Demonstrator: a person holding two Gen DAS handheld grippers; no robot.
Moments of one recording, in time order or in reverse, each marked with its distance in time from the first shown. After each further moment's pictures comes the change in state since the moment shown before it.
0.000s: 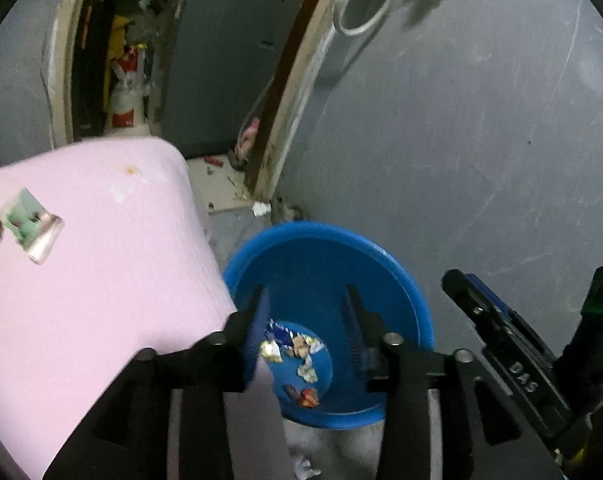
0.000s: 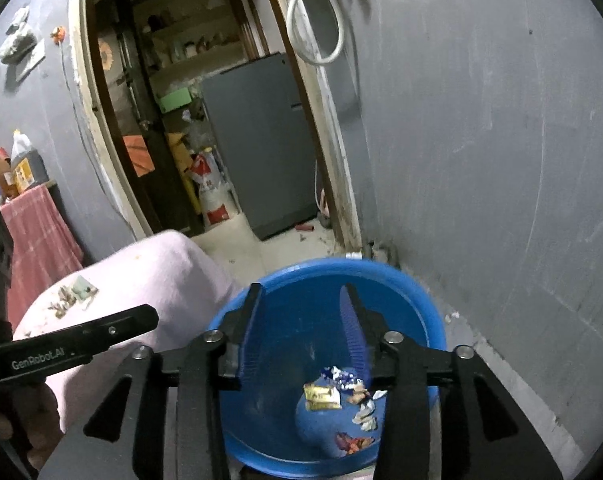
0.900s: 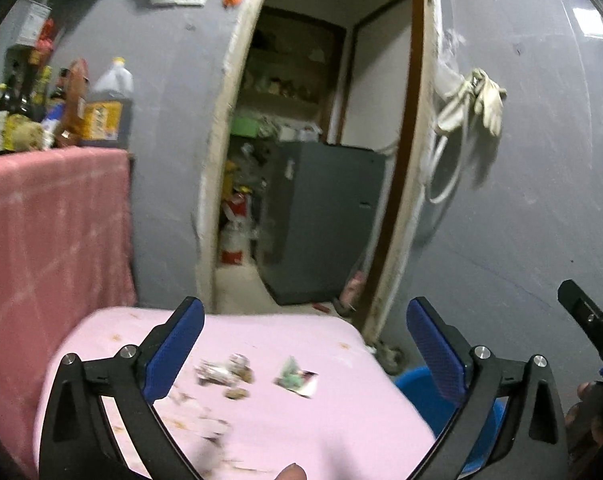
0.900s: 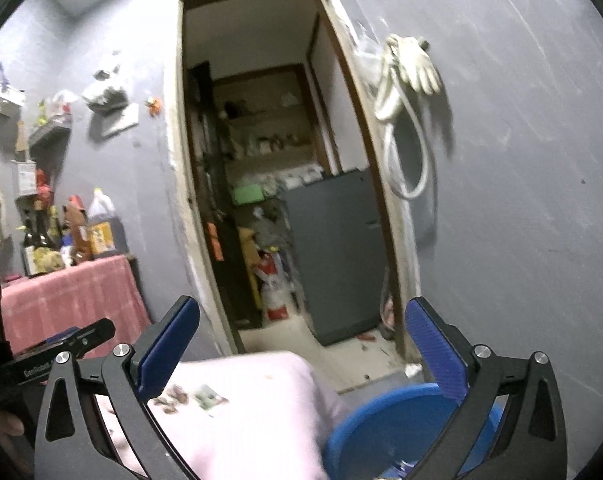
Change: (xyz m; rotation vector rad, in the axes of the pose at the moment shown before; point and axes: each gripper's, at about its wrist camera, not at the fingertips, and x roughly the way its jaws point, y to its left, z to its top) left arm -0.225 0.094 0.020 0.008 -0.541 0.327; right arm -0.083 0.142 0.053 -0.107 -0.385 0.199
